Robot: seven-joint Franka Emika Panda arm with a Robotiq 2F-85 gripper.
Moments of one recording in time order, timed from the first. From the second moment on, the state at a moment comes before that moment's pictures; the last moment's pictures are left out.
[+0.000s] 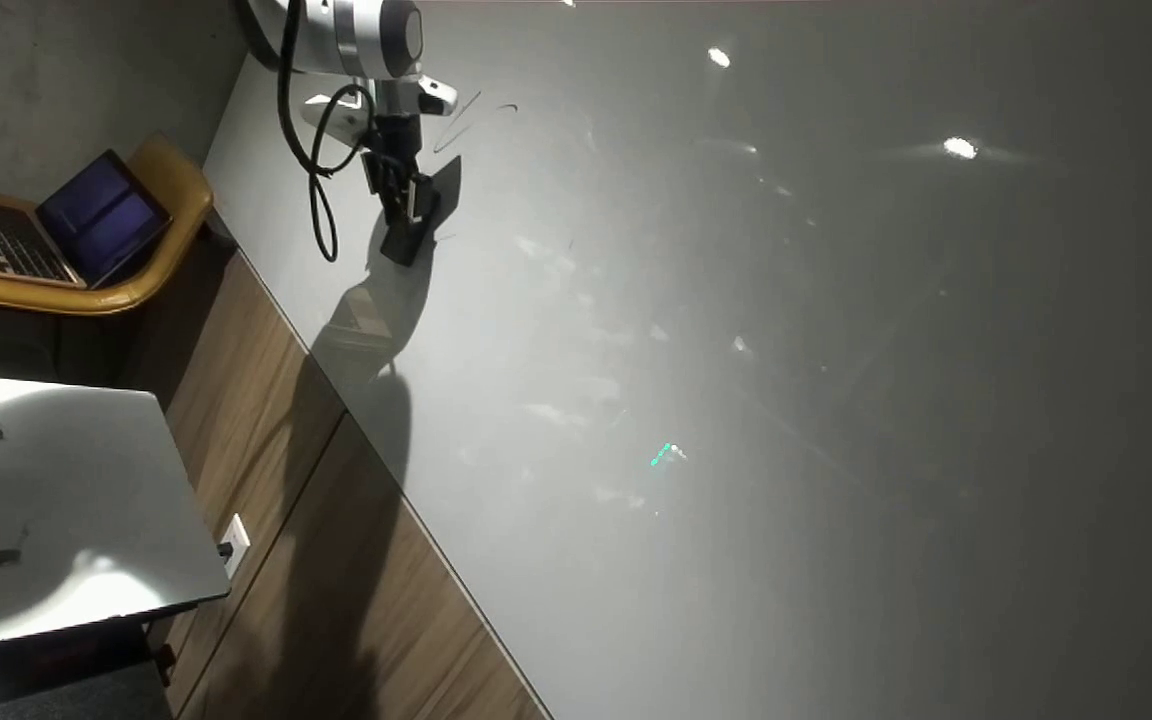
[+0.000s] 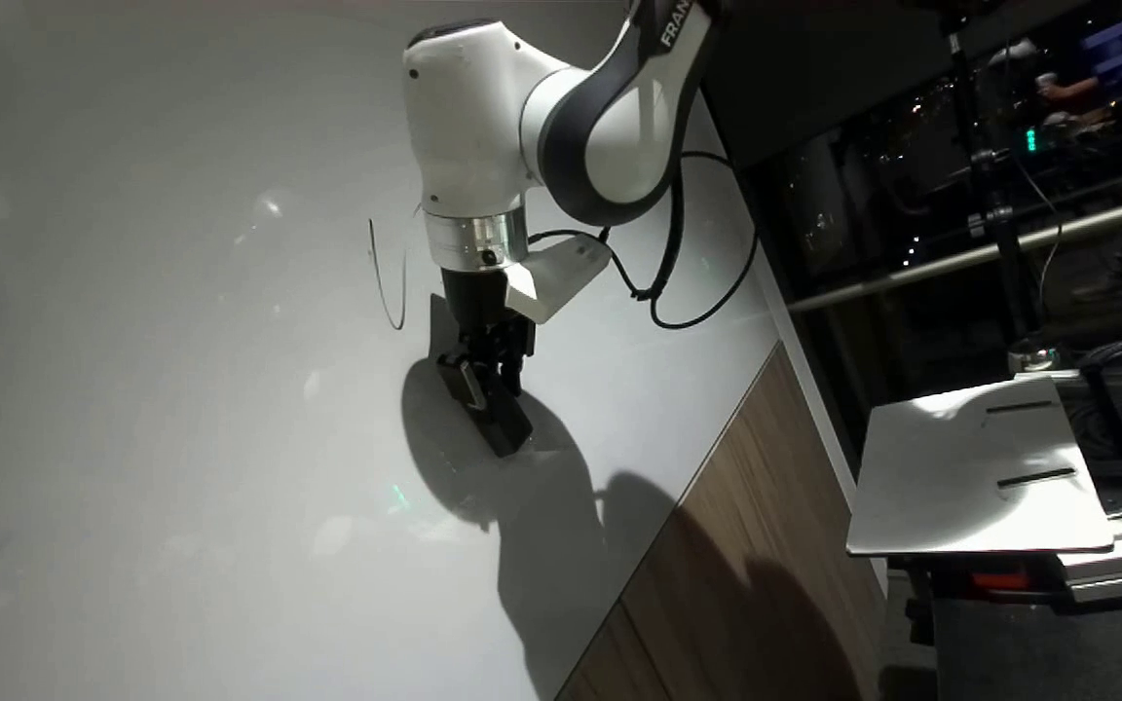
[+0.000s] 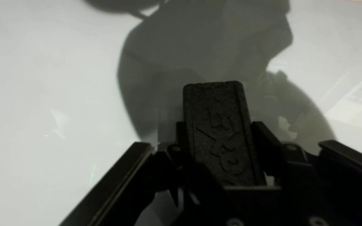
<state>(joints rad) 0.32 0.17 0.08 -2.00 -0.62 2.60 0.78</state>
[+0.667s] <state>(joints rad) 0.14 0.04 0.02 -2.13 -0.65 2.60 0.69</state>
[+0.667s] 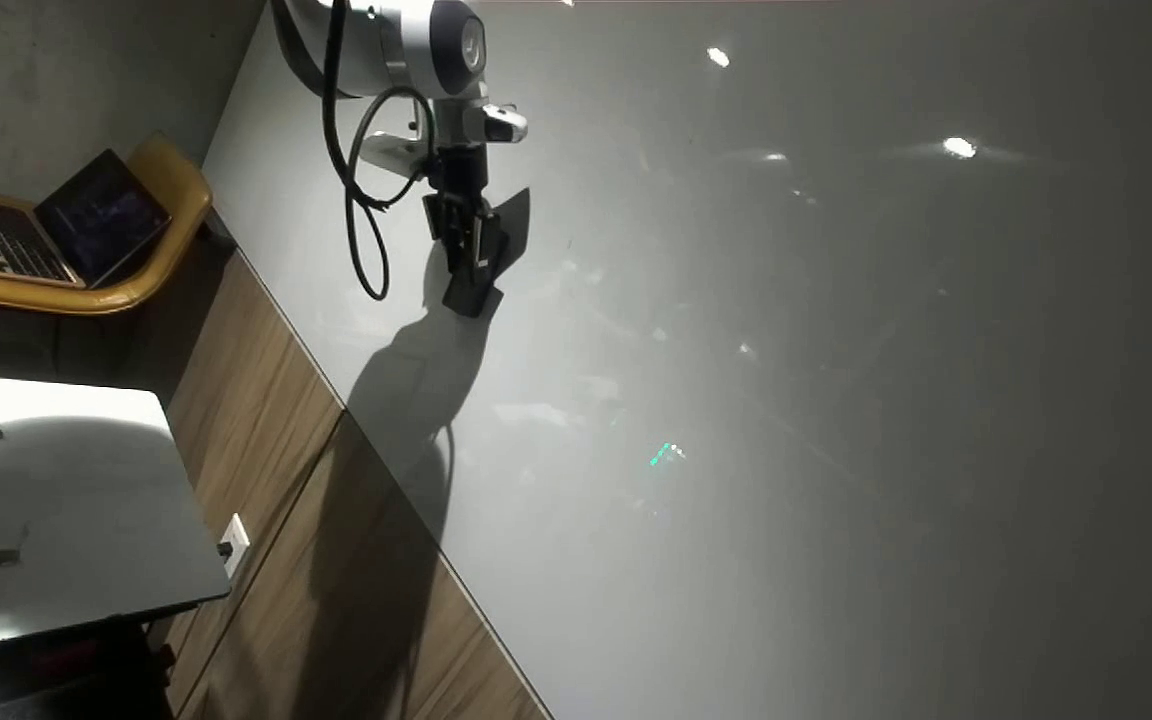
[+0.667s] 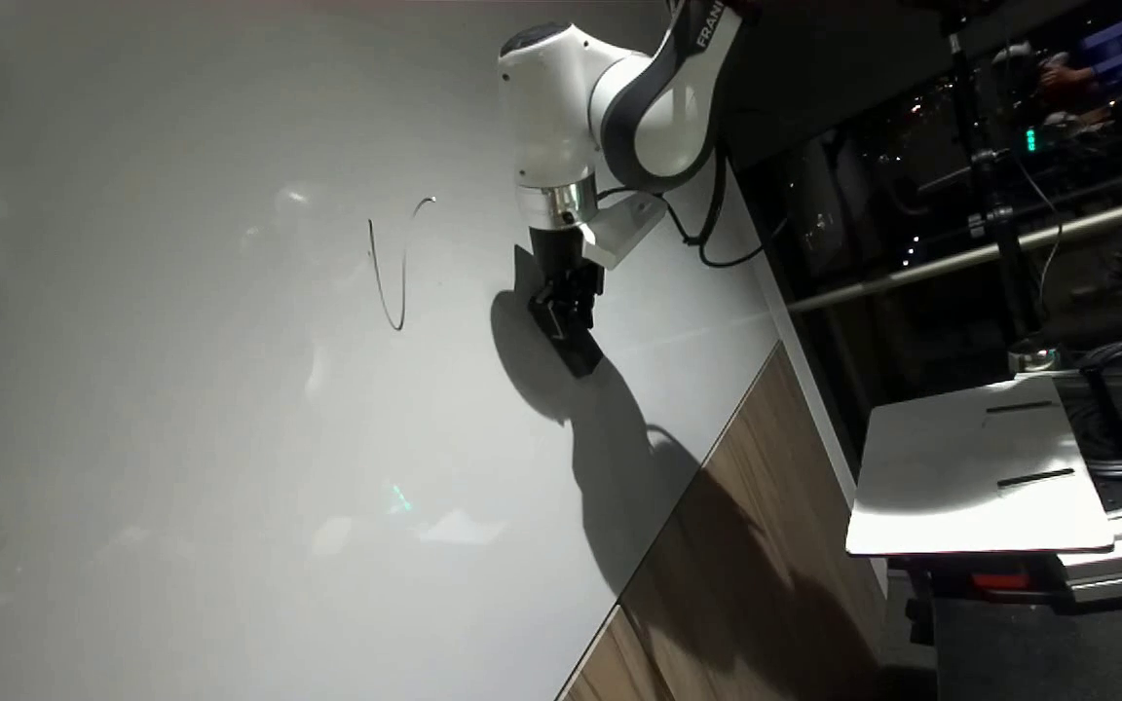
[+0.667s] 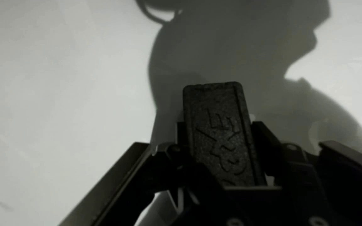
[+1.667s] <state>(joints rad) 0.15 -0.29 0.28 -2.06 -0.30 2.49 0.44</state>
